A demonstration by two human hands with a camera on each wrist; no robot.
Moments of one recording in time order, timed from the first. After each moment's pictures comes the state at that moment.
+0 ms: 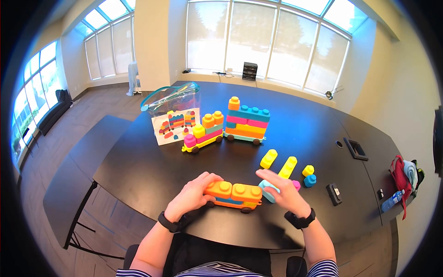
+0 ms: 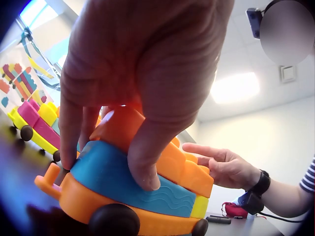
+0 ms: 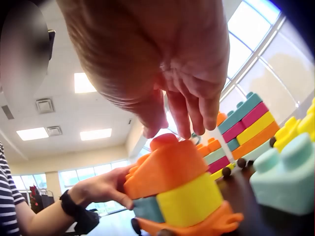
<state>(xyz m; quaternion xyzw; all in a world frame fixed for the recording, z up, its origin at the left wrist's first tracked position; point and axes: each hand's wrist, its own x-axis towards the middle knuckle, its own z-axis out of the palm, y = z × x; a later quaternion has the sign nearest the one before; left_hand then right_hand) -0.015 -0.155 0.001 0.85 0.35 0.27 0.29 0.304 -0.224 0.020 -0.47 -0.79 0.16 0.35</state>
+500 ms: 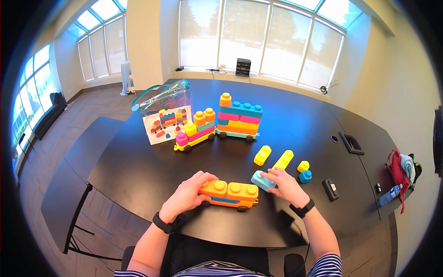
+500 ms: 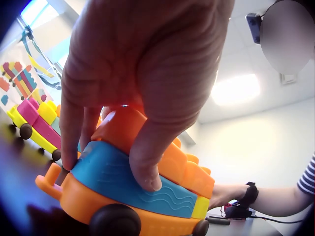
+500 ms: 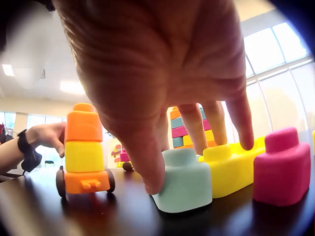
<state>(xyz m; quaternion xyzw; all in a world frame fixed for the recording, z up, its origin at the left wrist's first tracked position) -0.009 -0.154 -0.003 0.85 0.35 0.27 0.30 0.355 -0.210 -0.012 -0.59 -0.79 0.05 0.13</state>
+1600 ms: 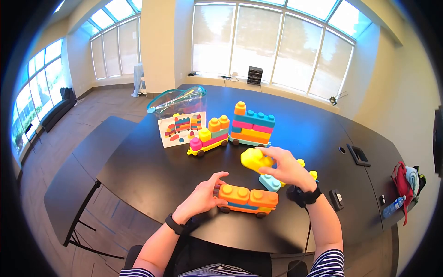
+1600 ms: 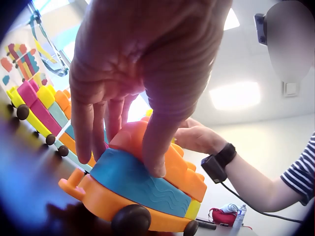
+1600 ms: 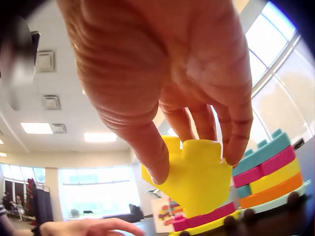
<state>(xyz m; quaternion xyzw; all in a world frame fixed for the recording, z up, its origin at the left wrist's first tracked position) -0.005 -0.146 -0.014 0.78 0.35 0.29 0.42 0.297 -0.149 0.077 -0.45 -0.84 0.07 0.31</state>
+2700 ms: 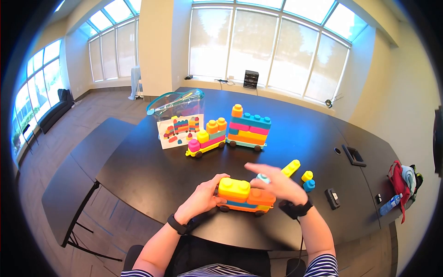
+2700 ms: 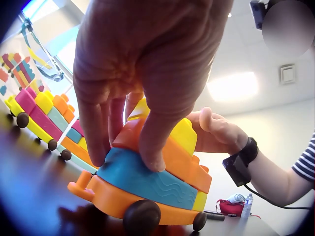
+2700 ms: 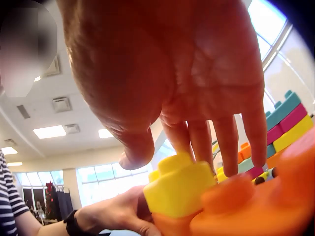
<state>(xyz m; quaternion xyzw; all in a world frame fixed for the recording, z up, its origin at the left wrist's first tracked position) -0.001 -0.157 -0.008 0.82 0.34 0.31 0.34 0.275 -0.192 0.065 -0.47 -0.80 0.23 0.29</state>
